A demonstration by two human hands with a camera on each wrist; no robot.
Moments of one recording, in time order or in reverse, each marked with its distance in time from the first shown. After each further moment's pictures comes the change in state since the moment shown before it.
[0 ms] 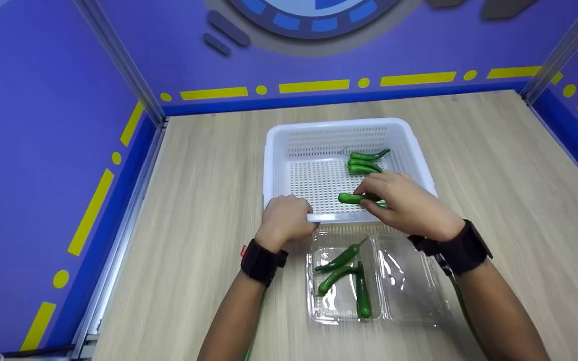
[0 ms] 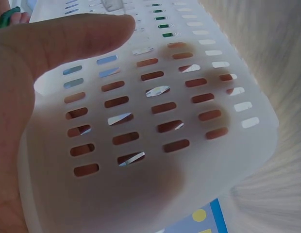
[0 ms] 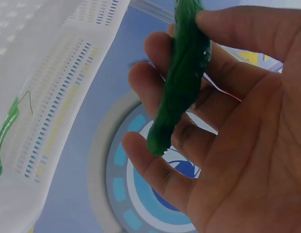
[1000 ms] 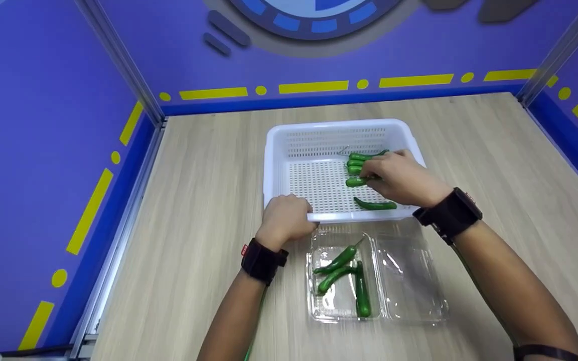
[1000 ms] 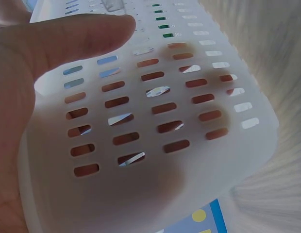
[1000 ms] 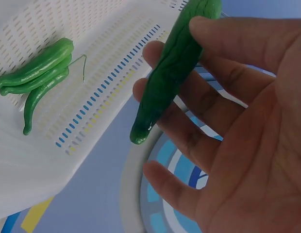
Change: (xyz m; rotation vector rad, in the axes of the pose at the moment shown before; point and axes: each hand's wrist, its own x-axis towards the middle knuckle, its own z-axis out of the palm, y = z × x) left_hand 0.001 0.001 -0.001 0.012 -0.003 0.006; right_hand 0.028 0.038 -0.005 -0.129 -0.104 0.099
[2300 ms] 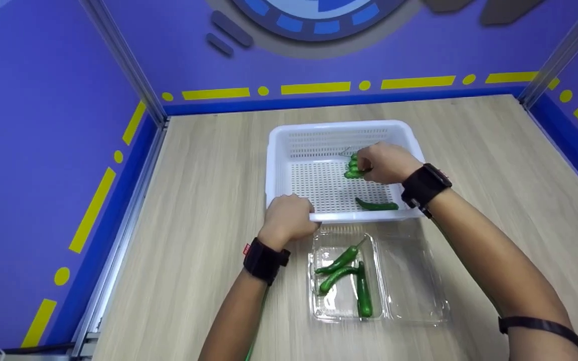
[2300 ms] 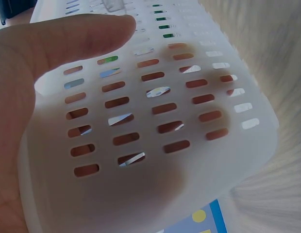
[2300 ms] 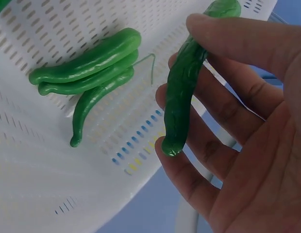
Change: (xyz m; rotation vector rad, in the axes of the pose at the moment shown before) left_hand 0.000 -0.001 0.001 -0.003 -0.001 -0.003; right_hand 0.052 0.039 0.026 0.021 -0.133 0.122
